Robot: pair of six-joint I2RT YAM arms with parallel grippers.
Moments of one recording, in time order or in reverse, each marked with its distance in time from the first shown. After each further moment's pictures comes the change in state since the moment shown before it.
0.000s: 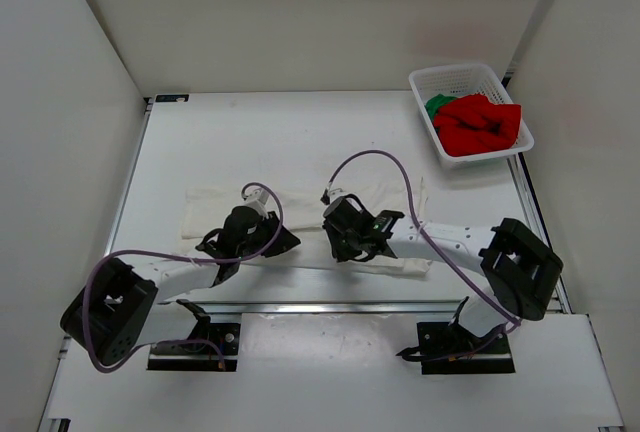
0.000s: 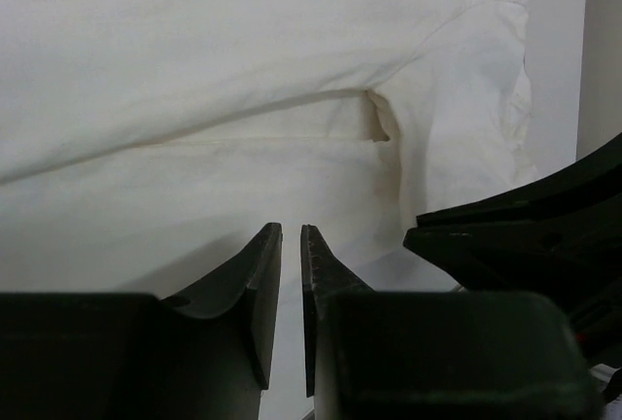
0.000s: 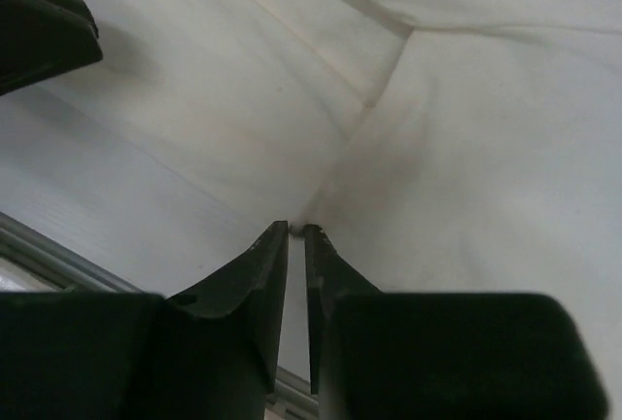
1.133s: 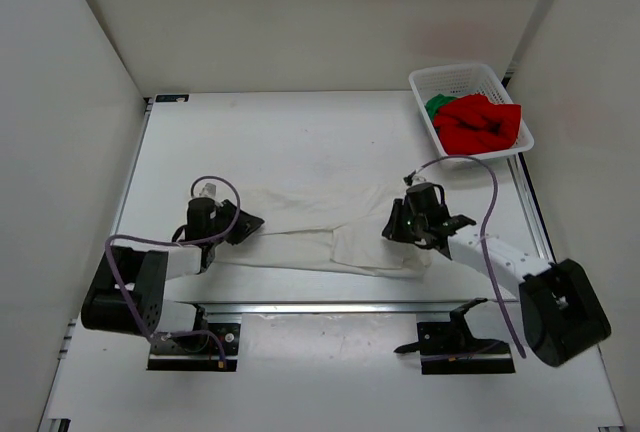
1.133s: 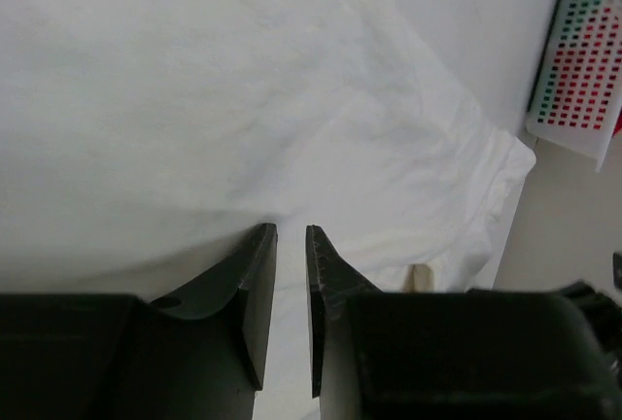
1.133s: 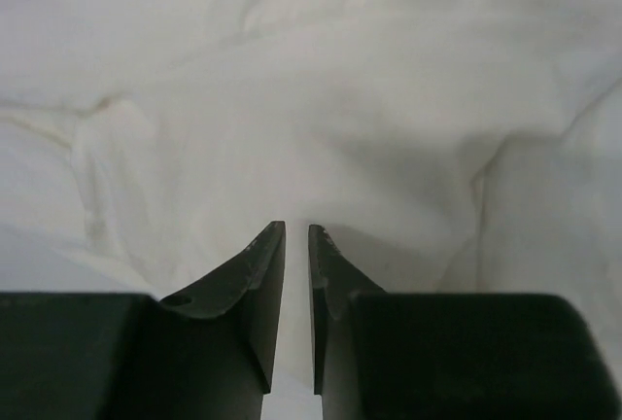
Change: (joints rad) left arm 0.479 0.166 -0.051 0.163 0.174 -0.138; right arm -0.488 -0.366 -0.384 0.157 -0.189 0.045
